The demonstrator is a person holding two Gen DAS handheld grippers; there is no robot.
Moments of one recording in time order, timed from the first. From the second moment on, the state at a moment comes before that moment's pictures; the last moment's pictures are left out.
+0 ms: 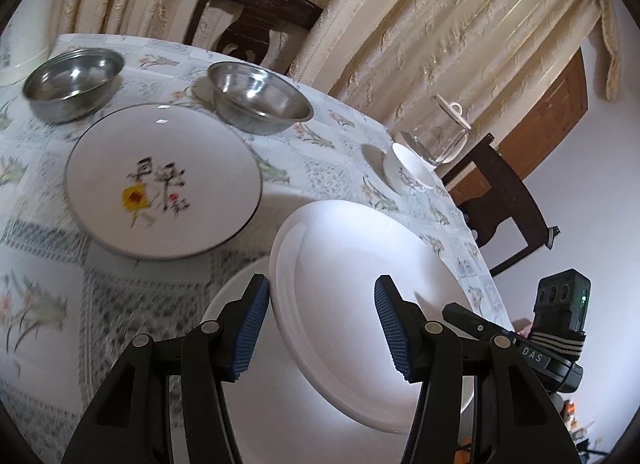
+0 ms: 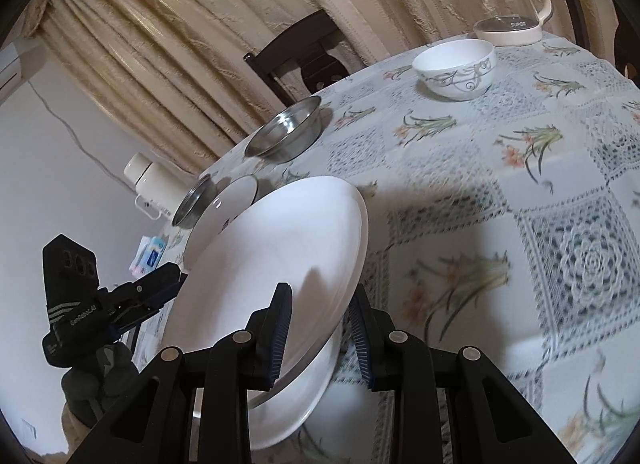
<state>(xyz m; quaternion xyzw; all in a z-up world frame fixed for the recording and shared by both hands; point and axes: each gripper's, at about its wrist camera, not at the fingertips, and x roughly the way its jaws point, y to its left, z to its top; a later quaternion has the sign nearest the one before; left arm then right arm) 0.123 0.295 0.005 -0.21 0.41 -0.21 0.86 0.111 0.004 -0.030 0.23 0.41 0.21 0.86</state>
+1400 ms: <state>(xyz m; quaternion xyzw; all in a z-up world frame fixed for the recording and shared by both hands) 0.081 0.314 -0.010 -0.20 0.41 -0.19 0.87 0.076 0.036 -0.036 0.18 0.41 0.21 0.87</state>
